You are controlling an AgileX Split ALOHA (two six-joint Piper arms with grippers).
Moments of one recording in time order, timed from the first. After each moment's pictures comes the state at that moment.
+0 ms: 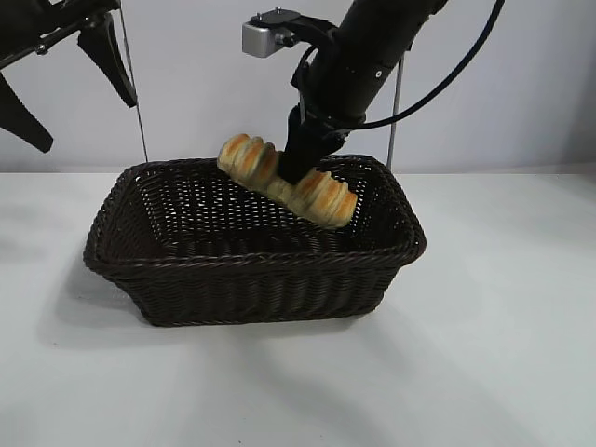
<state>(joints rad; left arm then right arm) -0.13 1.83 -1.52 -0.43 1.06 -0.12 0.42 2.18 -1.79 0.40 0.88 -1.05</state>
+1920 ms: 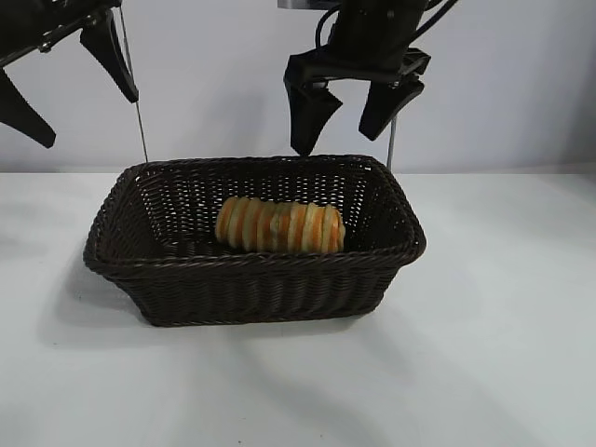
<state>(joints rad) -0.13 1.83 -1.52 -0.43 1.03 -0.12 0.42 2.09 -2.09 0.05 1.24 -0.02</state>
